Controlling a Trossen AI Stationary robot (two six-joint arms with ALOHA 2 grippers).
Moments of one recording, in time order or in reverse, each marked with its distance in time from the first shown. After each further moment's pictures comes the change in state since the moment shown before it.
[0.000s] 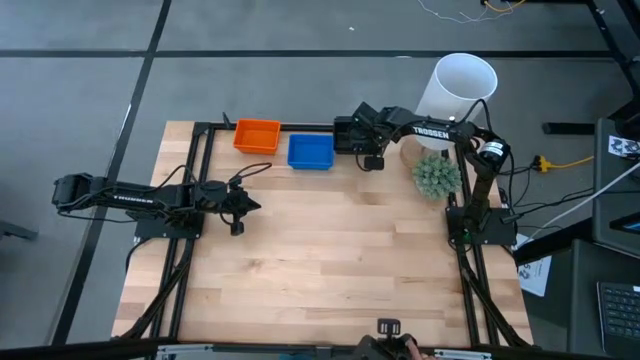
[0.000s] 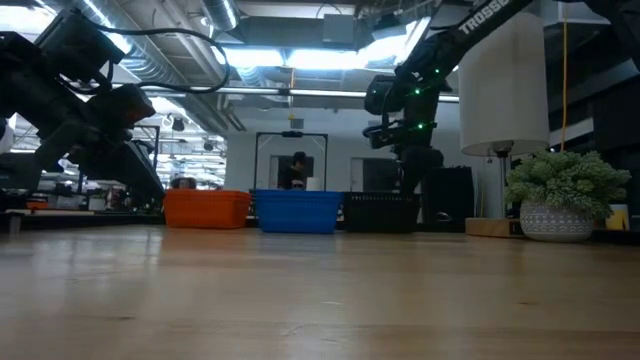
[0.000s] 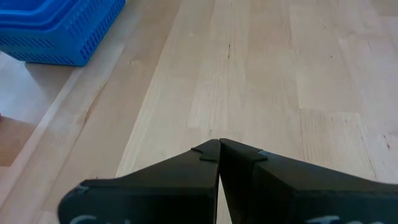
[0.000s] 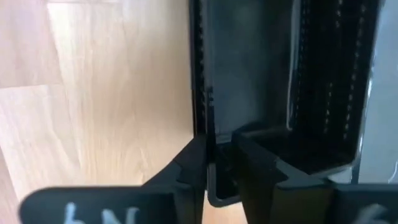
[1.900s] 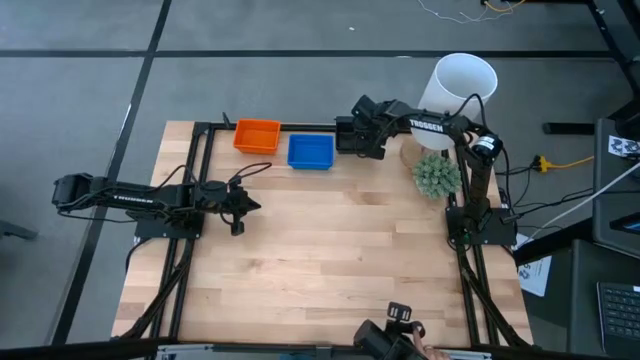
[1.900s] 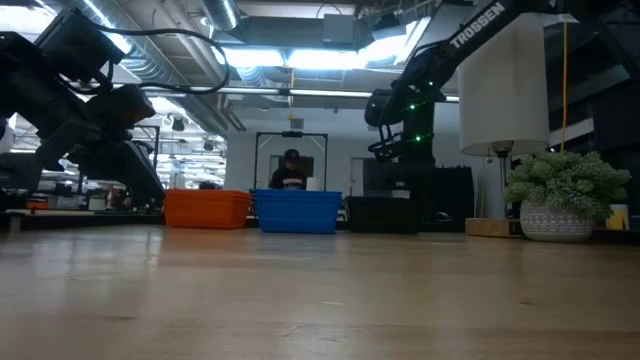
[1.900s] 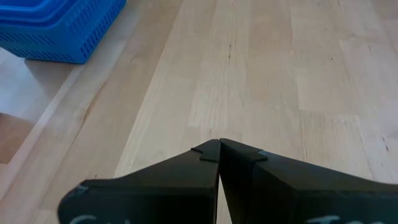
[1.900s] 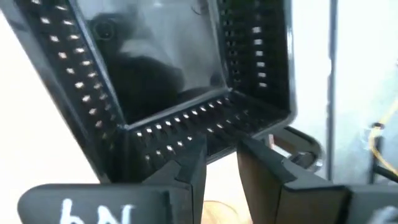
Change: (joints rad) left arm 0.000 0.000 0.000 -0.001 0.000 -0.016; right arm -0.071 0.079 0.067 -0.026 0.202 0.114
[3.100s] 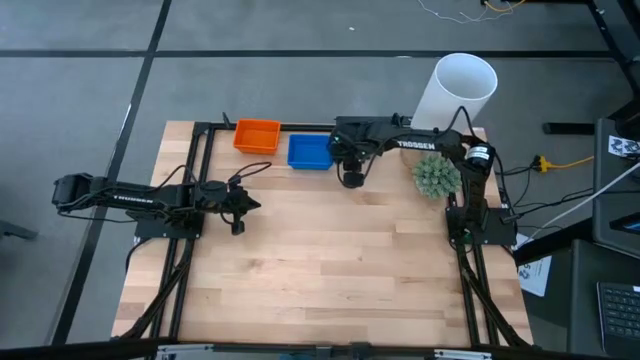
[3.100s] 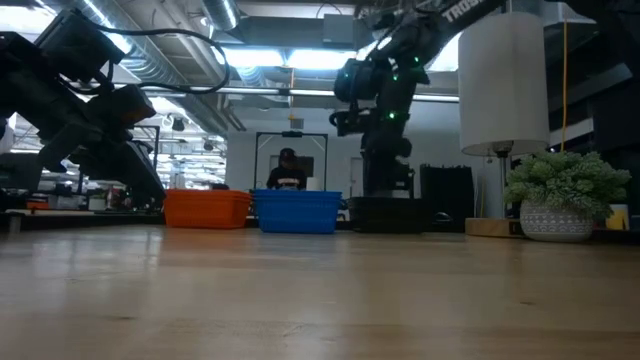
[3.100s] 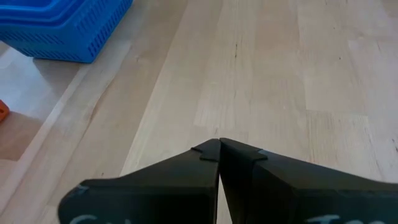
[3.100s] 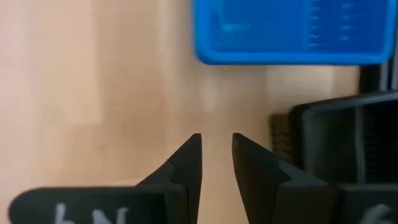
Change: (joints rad) left arm 0.000 0.000 0.000 0.000 -0.022 0.000; right arm 0.258 0.001 0.036 0.047 -0.286 0.060
